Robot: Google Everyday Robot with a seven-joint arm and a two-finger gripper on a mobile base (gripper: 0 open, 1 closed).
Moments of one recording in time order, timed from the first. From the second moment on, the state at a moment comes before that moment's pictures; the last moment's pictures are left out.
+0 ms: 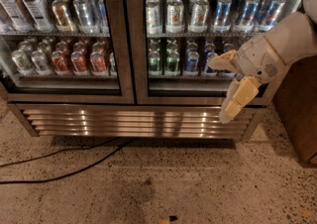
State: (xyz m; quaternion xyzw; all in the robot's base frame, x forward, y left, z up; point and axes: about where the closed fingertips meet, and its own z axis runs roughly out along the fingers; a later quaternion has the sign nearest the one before) arm 0.496 -0.137 0.875 -0.64 0.68 0.26 0.26
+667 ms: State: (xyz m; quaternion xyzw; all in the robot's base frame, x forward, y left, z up) arm 0.484 -0.173 0.931 -0.50 0.60 0.42 0.46
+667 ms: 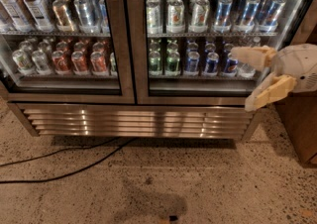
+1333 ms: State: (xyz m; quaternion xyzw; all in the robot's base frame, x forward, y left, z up) arm 0.480 -0.174 0.944 -0.49 0.59 0.43 0.47
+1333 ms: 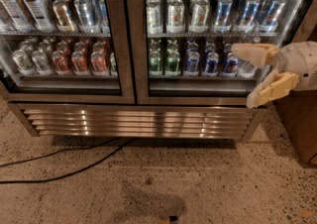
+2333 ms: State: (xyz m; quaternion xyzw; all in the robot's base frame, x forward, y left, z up) arm 0.490 -0.116 0.978 -0.49 0.55 0.47 0.49
